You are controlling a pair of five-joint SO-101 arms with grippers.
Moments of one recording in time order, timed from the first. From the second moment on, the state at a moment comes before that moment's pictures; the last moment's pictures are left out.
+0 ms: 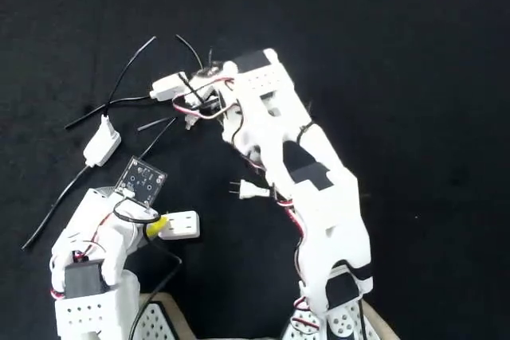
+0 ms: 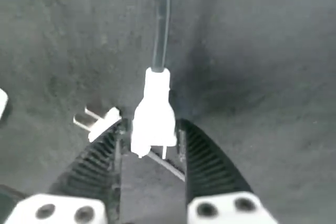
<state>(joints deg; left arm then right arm) -13.1 -101.8 94.4 67.1 -41.0 -22.9 38.4 -27.8 99.1 18.7</state>
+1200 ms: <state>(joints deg) -13.1 -101.8 94.5 67.1 -41.0 -21.8 31.9 -16.0 90.7 25.6</state>
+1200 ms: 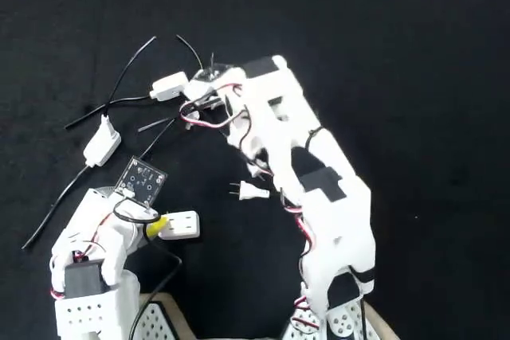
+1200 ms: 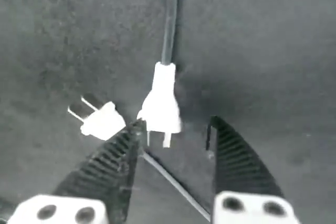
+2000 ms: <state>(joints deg) -13.1 -101.8 94.5 67.1 -41.0 -22.9 38.9 -17.2 91.8 25.9</state>
